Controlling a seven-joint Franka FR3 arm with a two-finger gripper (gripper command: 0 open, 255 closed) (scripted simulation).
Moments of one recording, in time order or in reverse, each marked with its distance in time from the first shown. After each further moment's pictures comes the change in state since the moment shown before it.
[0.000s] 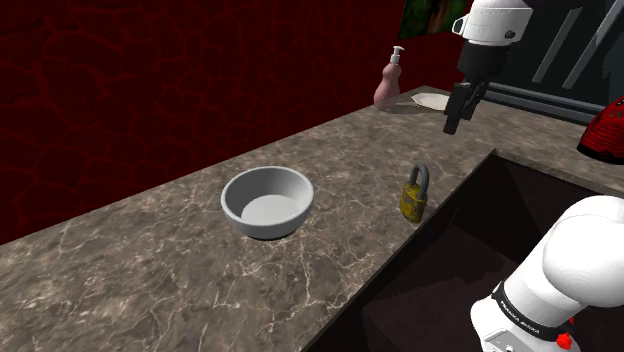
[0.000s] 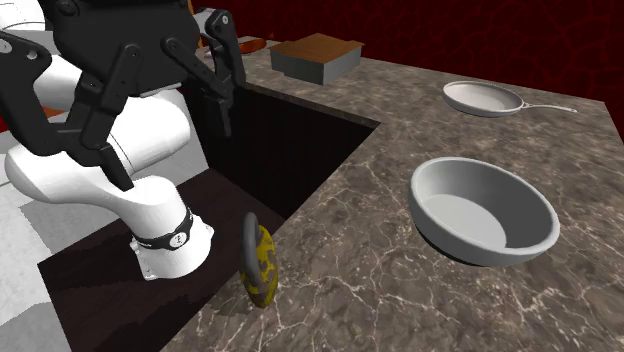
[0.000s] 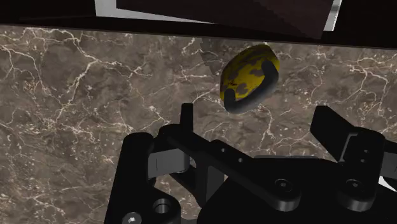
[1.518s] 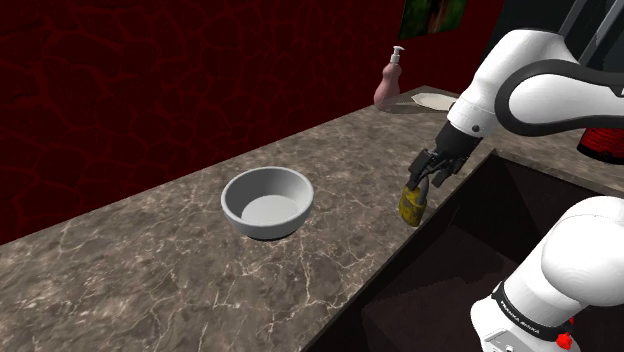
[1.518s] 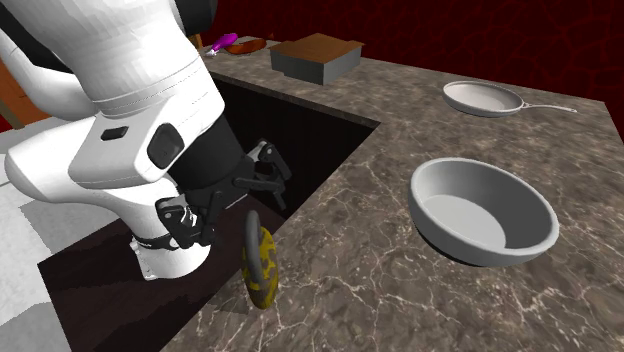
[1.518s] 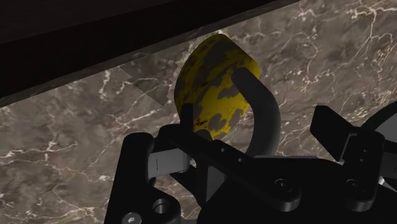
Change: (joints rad) arm -0.022 -0.233 0.035 -0.550 0.288 0.500 0.253
